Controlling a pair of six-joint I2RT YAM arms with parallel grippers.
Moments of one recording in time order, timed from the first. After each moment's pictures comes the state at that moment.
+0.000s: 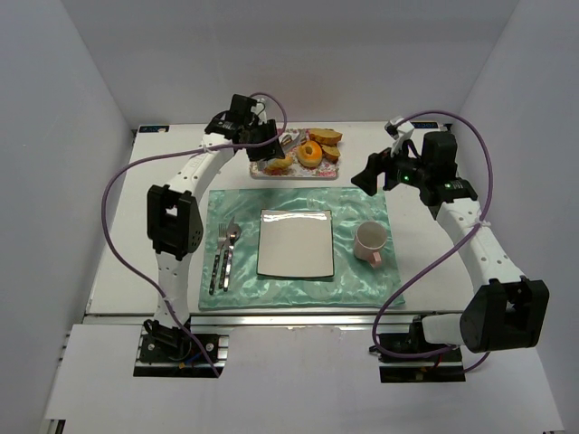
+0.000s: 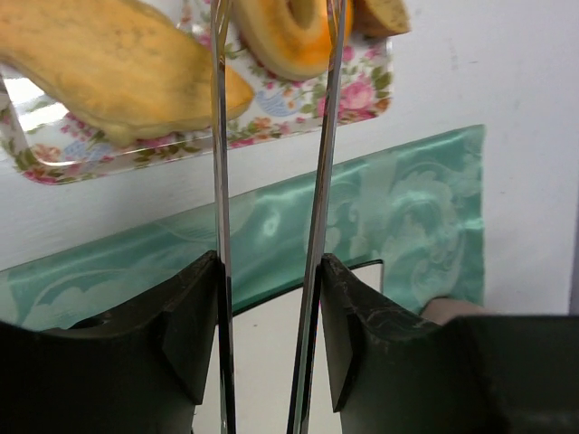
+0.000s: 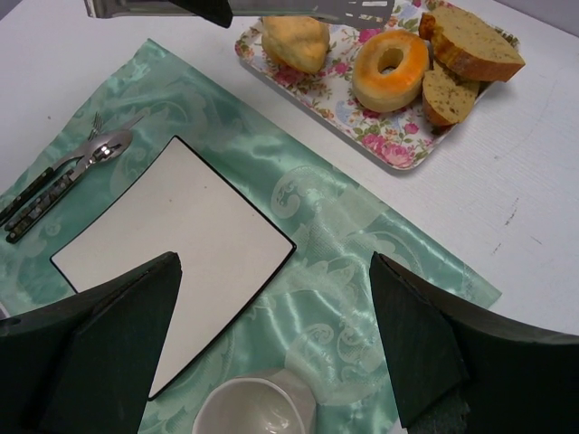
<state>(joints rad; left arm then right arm) -0.35 2.15 2.04 -0.68 0.29 -0.41 0.14 1.31 1.14 -0.26 -0.66 -0.11</state>
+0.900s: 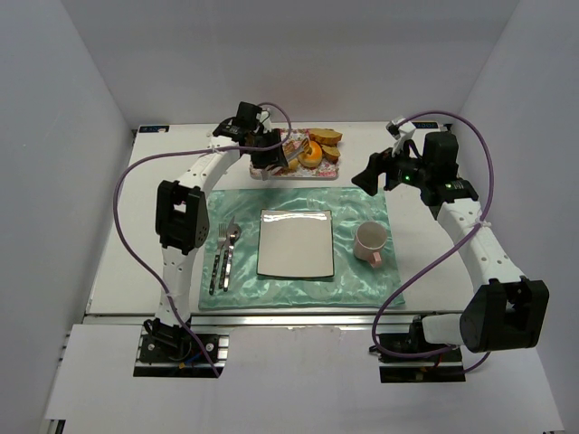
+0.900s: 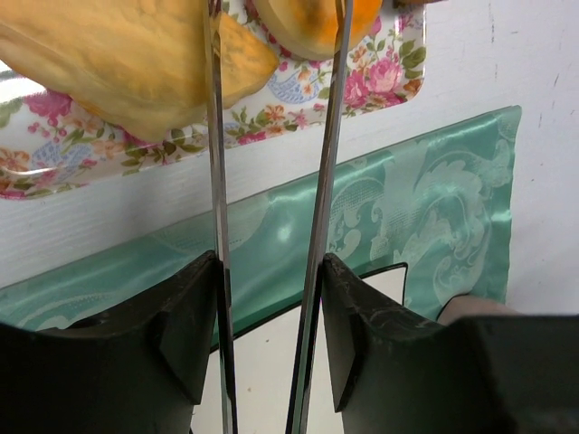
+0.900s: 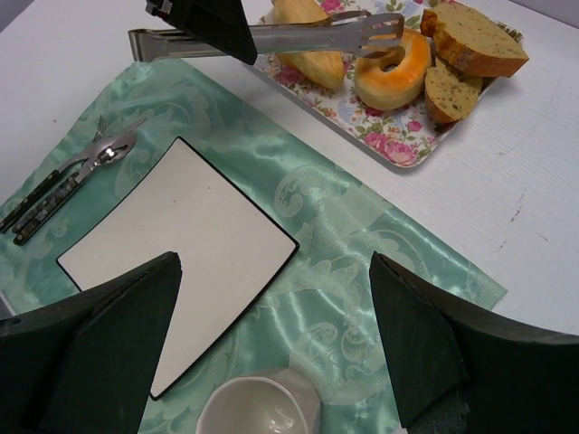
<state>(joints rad) -0.35 2.26 2.07 -0.69 0.32 -0.38 0.13 1.31 1.13 -0.26 -0.68 -0.10</state>
